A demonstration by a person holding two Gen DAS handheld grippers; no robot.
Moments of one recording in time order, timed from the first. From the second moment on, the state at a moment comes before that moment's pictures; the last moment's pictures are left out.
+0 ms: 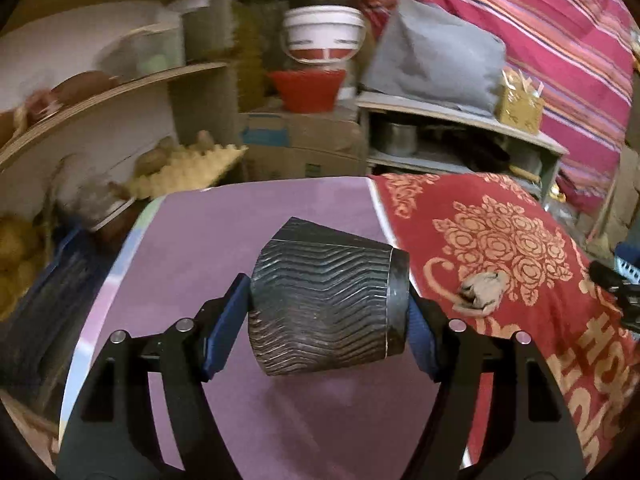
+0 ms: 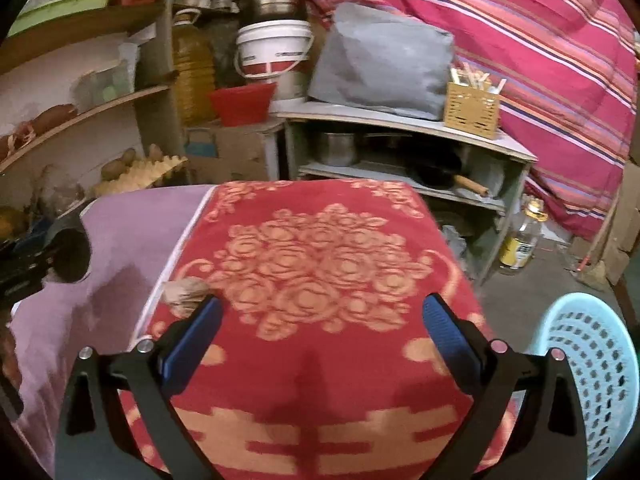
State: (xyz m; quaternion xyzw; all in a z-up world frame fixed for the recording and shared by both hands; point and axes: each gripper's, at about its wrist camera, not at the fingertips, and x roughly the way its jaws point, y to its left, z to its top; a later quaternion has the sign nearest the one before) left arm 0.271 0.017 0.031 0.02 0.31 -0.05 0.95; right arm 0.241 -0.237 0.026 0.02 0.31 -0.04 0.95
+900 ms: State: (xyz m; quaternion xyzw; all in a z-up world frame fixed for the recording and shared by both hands) left arm 0.241 0.064 0.023 0.00 0.28 0.01 0.96; right arm 0.317 -0.149 -0.030 -0.02 0.41 0.03 0.91
